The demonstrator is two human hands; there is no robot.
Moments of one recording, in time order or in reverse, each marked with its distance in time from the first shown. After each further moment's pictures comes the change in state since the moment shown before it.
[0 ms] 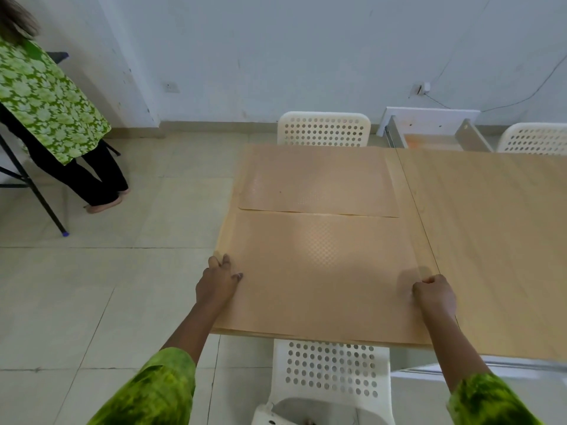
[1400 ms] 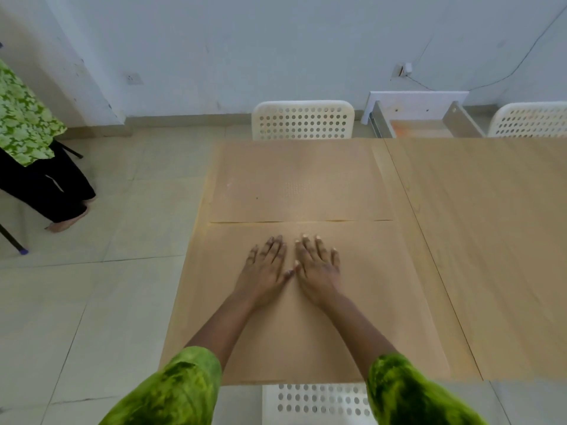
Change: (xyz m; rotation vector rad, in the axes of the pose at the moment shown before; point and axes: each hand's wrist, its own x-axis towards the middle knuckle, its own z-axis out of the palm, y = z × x) left_hand 0.062 0.113 0.035 0.228 0.010 0.626; right_hand -0.025 -0.102 0.138 -0.553 -0.316 -0.801
